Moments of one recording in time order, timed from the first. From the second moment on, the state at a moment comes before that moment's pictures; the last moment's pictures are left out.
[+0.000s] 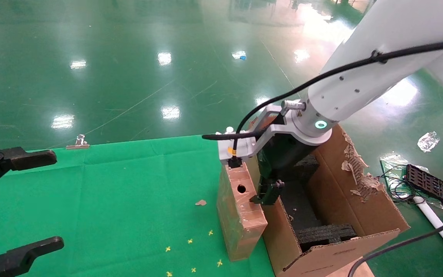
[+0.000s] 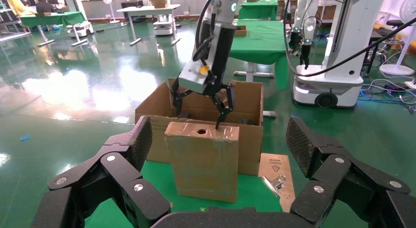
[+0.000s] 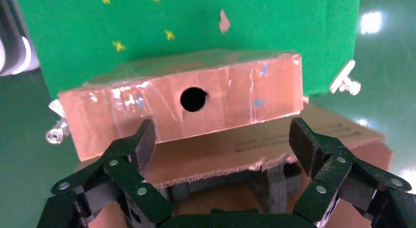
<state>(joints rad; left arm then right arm) -1.08 0.61 0.28 -1.28 0.73 1.49 -0.19 2.03 -0.89 -1.32 1.35 -1.64 -1.56 0.76</state>
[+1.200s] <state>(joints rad) -1.08 0.61 0.29 -1.28 0.73 1.49 -0.18 2.05 -1.13 -1.56 0.63 -1.39 -1.57 1.28</state>
